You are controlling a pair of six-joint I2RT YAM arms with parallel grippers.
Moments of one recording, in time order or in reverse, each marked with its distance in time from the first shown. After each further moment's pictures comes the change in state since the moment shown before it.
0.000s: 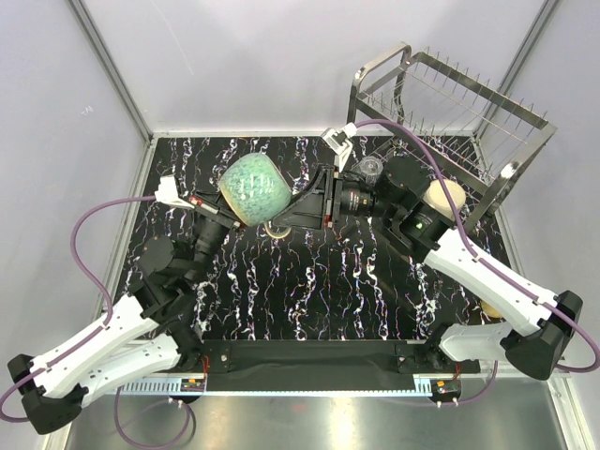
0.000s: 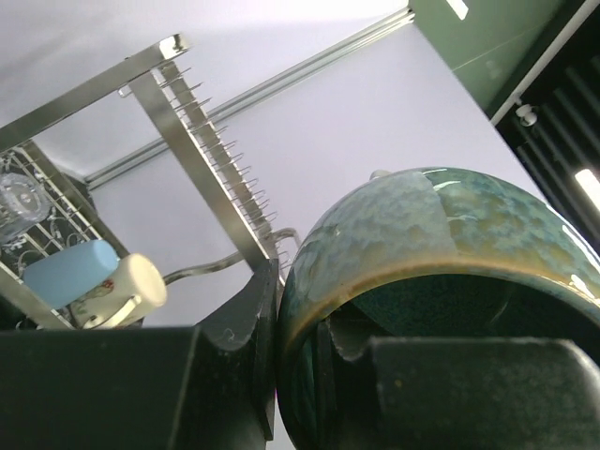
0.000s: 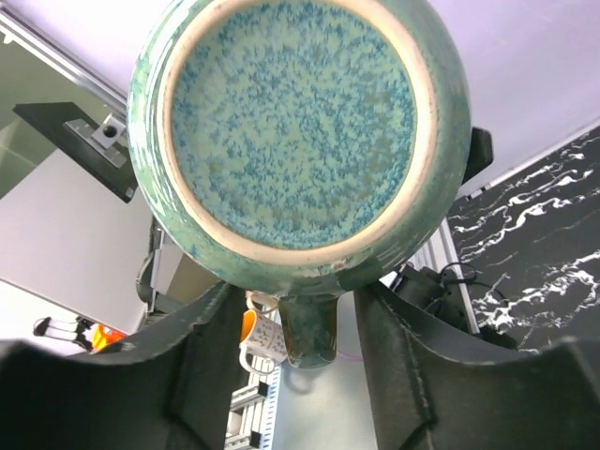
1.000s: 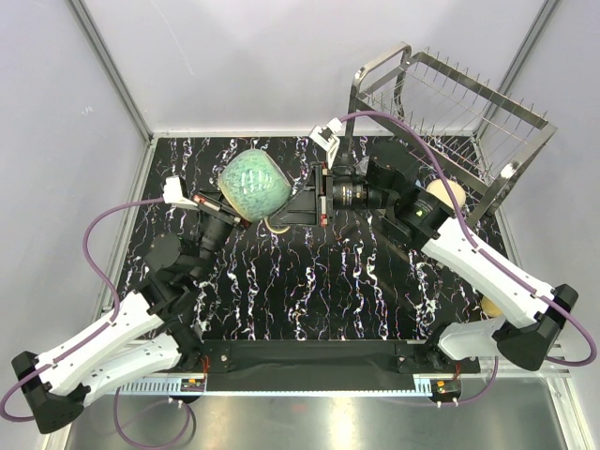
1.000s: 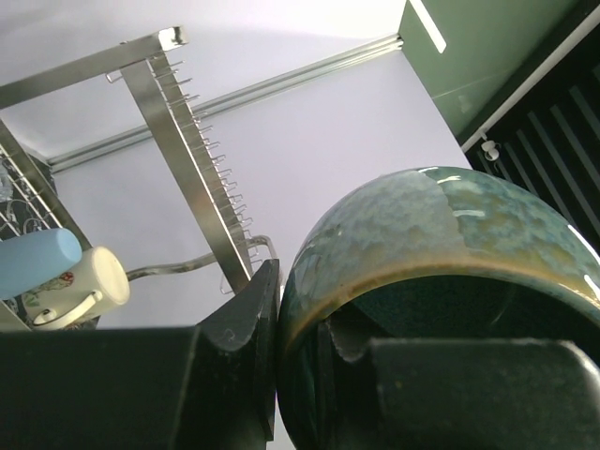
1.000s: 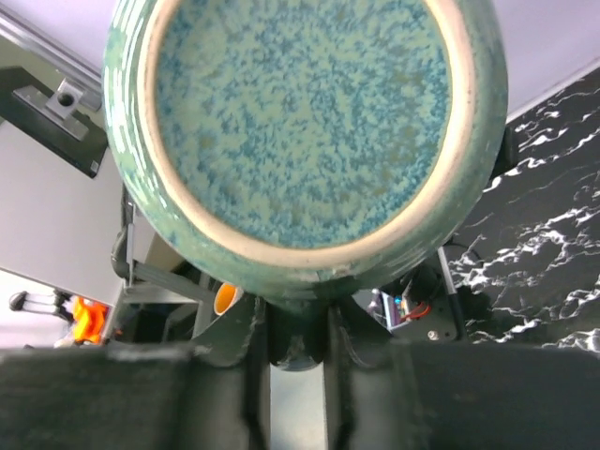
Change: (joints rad) left arm 0.021 0.035 -0.029 0.054 0.008 -0.151; right arm 0.003 0.074 0.158 -0.249 -0.044 -0.127
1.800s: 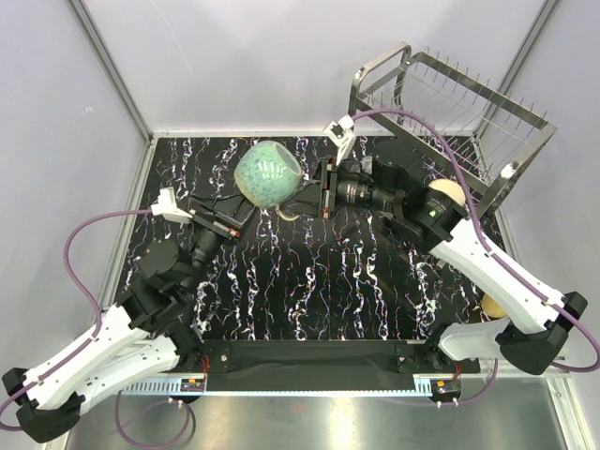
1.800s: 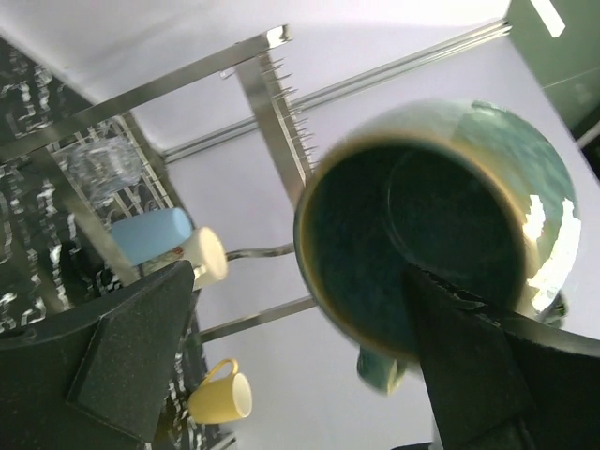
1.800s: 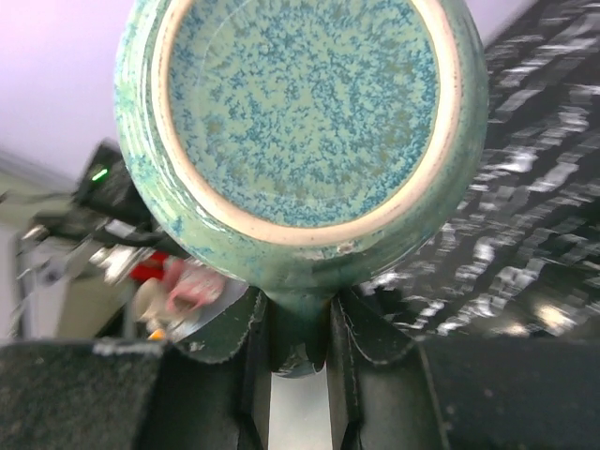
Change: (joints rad) left arm -0.006 -0.118 0.005 -0.310 -0.072 0.077; right arm -0.006 -0.031 0.046 -0.211 0.254 -0.116
